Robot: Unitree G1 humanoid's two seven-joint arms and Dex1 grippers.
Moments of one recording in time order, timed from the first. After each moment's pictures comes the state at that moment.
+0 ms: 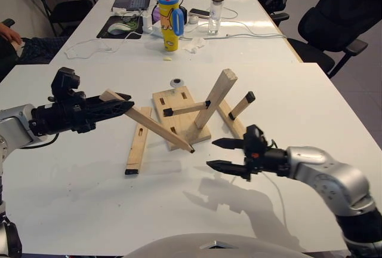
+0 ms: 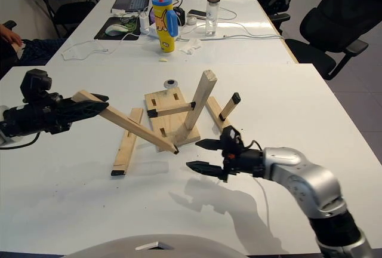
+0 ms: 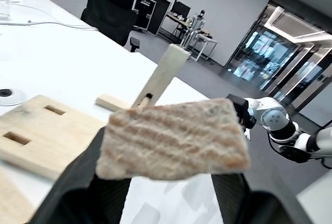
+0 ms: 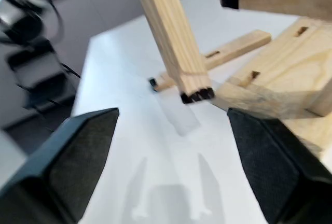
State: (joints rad) left arm -0.26 0.97 0.32 -0.16 -1.18 0.98 -0.95; right arm -0.06 -0.68 0.17 -0.48 0.64 0.64 0.83
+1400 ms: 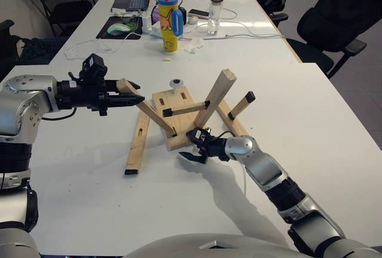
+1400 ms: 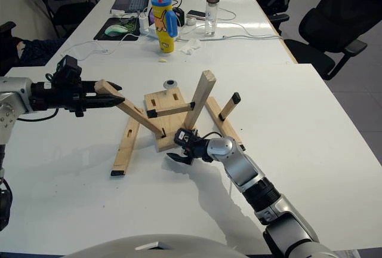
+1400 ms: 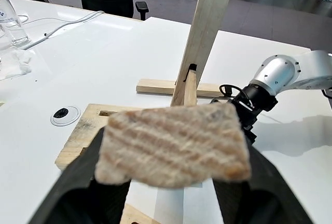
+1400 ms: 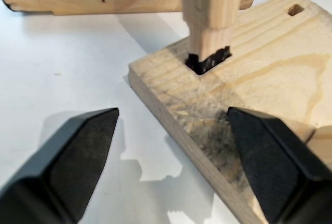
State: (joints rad) left arm -0.58 0.92 -0.01 0.06 -0.59 0.67 -1.23; right arm -0.33 -0.35 0.52 -0.02 -0.01 0.47 0.73
